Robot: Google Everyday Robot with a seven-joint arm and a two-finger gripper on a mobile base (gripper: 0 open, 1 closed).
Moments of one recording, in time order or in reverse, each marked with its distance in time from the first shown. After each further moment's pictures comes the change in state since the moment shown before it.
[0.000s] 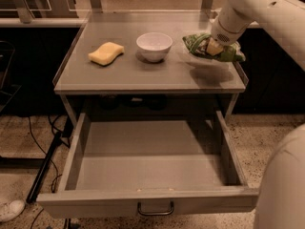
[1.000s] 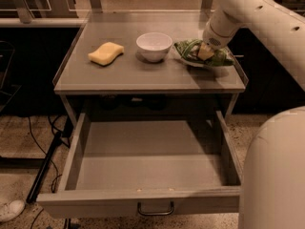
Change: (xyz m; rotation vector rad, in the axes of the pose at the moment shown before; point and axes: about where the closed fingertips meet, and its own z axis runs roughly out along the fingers) arm -0.018 0.013 0.031 -0.085 -0.029 -0.025
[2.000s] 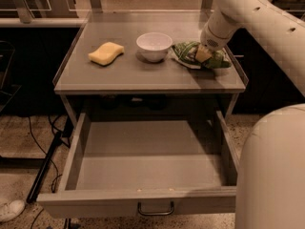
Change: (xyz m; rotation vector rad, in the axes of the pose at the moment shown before) arm -0.004 0.006 0.010 -0.040 -0.015 0.004
